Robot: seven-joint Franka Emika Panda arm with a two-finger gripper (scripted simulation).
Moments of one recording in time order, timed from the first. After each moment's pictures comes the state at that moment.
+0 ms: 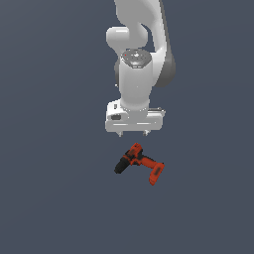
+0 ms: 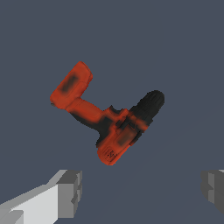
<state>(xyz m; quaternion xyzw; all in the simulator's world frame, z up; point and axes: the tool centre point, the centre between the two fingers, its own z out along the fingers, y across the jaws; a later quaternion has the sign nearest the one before) 0.008 0.025 0.191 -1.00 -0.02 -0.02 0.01</state>
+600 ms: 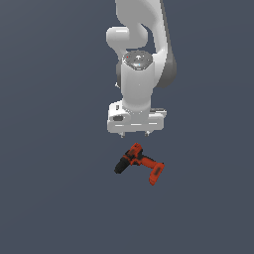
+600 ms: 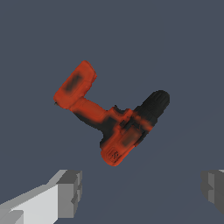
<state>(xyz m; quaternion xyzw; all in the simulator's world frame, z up) 0.008 0.031 0.187 -1.00 -0.03 -0.02 0.01</state>
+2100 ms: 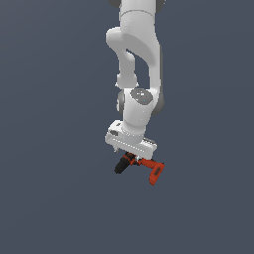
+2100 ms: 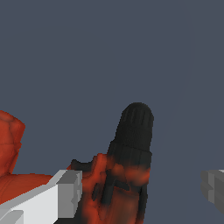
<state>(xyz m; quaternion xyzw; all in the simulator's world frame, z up) 0.045 -0.001 0.091 -0.97 0.19 -0.11 -0.06</state>
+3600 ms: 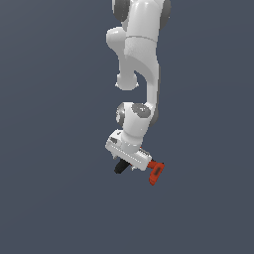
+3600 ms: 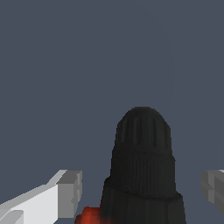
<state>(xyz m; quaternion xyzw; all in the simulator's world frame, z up) 0.061 -0.016 0.037 -0.95 0.26 -0.16 -0.08</state>
